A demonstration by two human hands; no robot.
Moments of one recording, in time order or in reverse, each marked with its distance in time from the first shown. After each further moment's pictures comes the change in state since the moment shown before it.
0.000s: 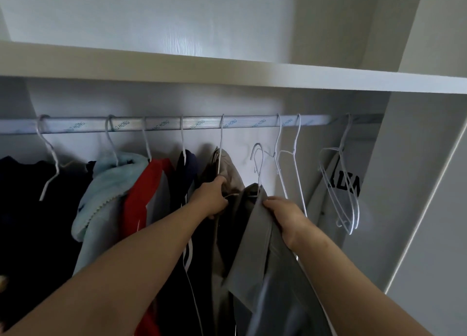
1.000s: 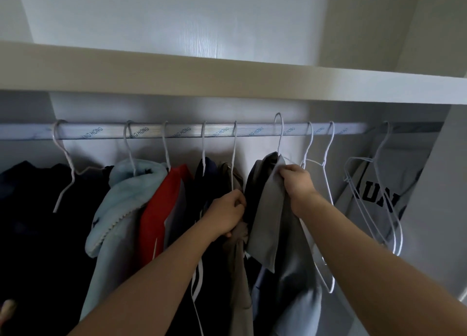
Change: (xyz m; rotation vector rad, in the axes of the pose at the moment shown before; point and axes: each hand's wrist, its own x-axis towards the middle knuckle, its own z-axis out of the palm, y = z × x) left_hand -0.003 -0.014 -0.007 -0.430 -0.002 0.018; right_hand 0.084 -0.052 0.042 -0.089 0.155 -0.261
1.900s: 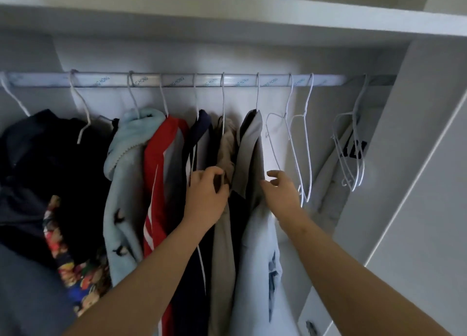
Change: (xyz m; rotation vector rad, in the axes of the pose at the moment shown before) left_hand -0.118 -0.017 0.044 0.012 0.400 0.059; right_hand -0.121 0.087 -0.046 -0.329 -0.050 -0.091
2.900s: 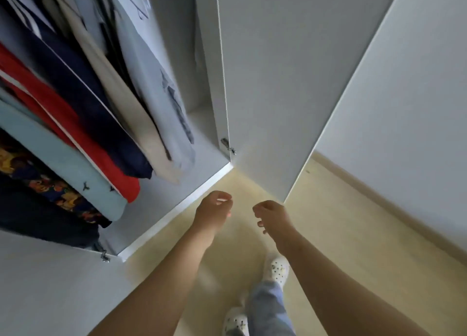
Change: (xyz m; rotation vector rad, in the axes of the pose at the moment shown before) left_hand -0.459 -0.007 0.062 -0.149 -0.818 -0.609; right_hand -0.480 0.216 -0.123 0.201 0.111 0.853
